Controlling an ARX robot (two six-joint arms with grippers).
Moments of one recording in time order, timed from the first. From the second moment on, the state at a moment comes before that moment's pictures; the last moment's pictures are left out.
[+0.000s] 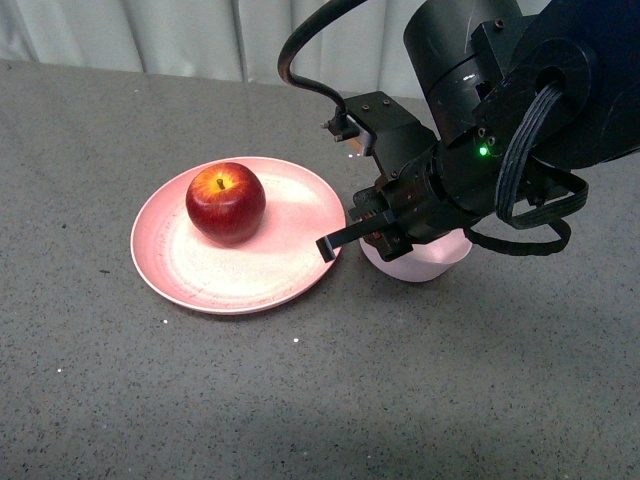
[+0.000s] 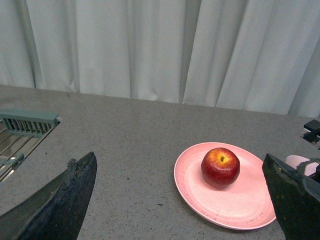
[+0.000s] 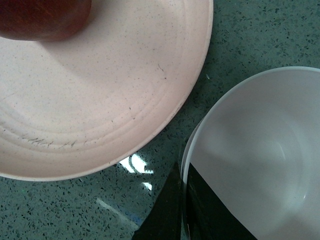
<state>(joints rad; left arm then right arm) 0.00 0.00 0.02 0.00 0.00 0.00 0.44 2.16 1.17 0.03 -0.15 -0.11</state>
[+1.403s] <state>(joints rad) 0.00 0.00 0.02 0.00 0.00 0.00 0.06 1.25 0.15 1.08 0.05 0.00</state>
